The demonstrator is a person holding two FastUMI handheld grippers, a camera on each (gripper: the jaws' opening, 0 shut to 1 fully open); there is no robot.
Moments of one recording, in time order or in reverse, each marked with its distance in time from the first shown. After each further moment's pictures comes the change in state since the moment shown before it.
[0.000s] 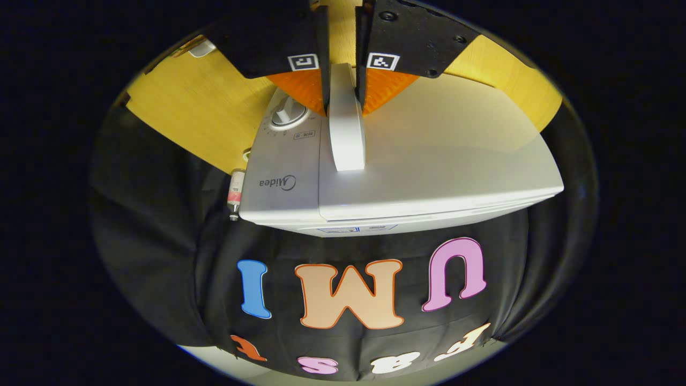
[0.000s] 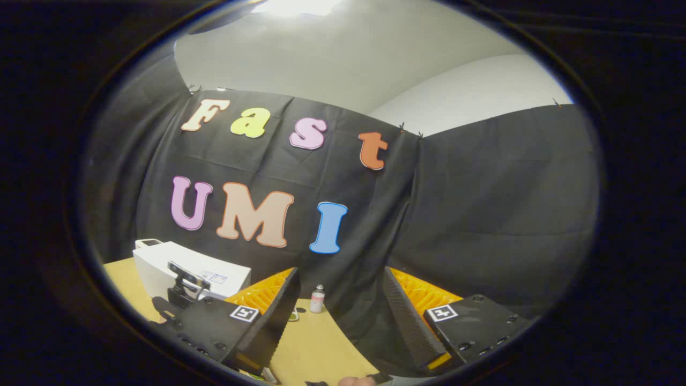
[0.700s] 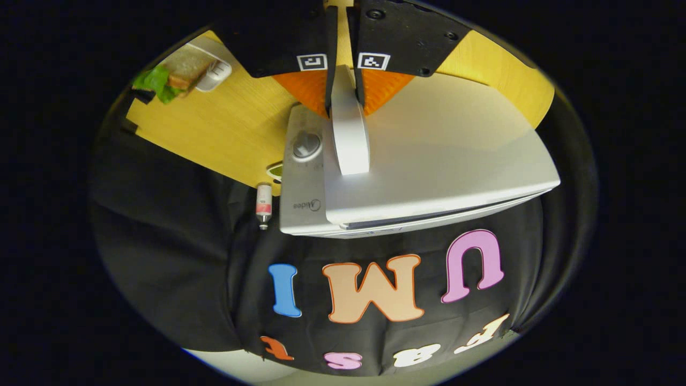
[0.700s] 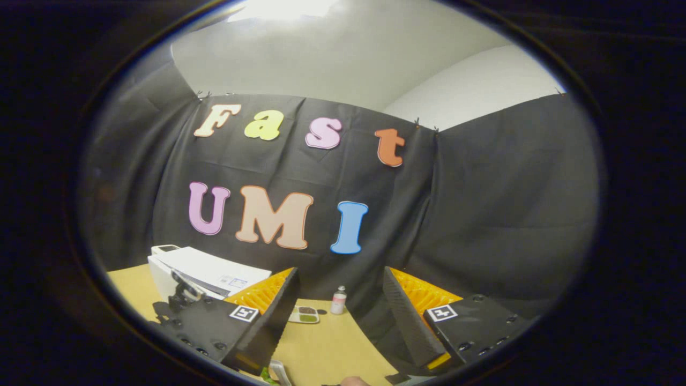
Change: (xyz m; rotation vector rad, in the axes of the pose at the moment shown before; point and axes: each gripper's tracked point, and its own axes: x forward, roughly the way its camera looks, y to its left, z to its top) left arm -0.076 0.003 -0.025 0.117 -0.041 -0.119; right arm 0.012 0.048 -0.016 0.074 0.022 0.123
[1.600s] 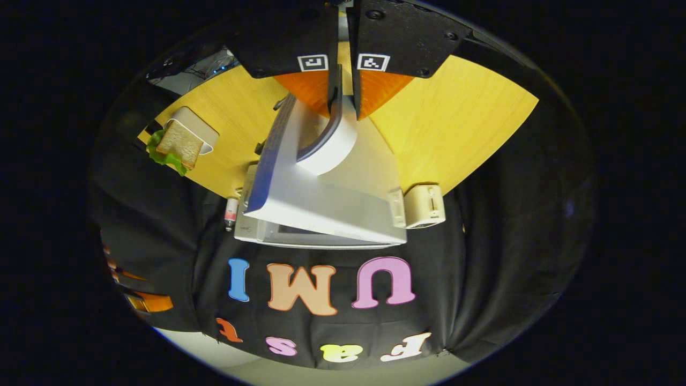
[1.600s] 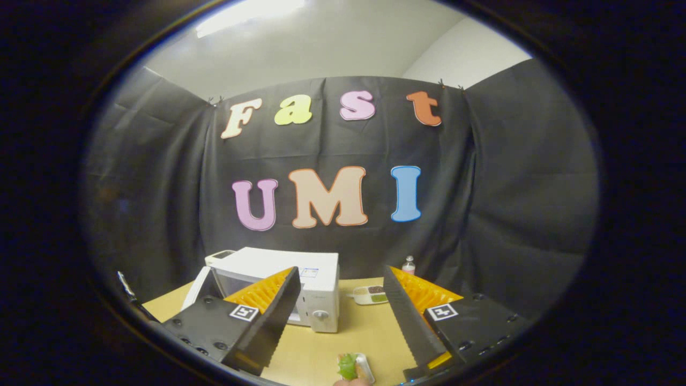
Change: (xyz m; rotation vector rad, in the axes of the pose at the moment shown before) left arm -0.220 0.137 -0.085 -0.175 0.070 0.217; right arm -0.009 0.130 -0.051 0.160 0.129 0.195
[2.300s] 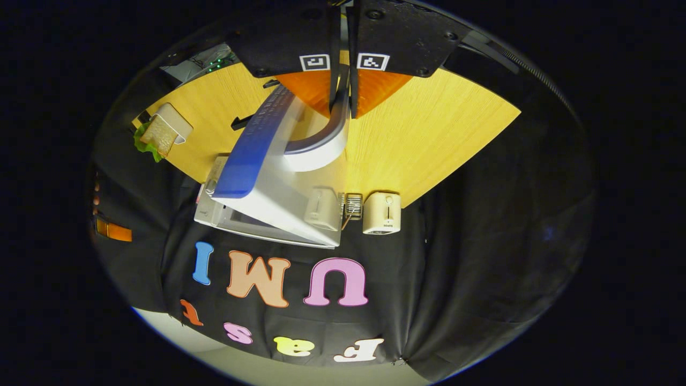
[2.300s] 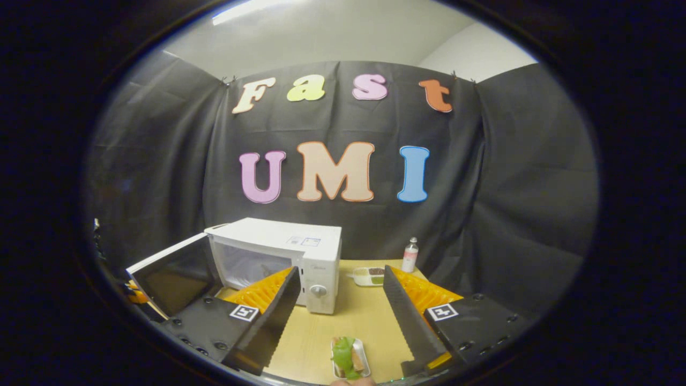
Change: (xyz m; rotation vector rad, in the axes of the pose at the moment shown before) left arm -0.018 0.080 -0.010 -0.115 -0.003 0.076; right arm -0.005 -0.003 -0.083 -0.085 0.110 0.014
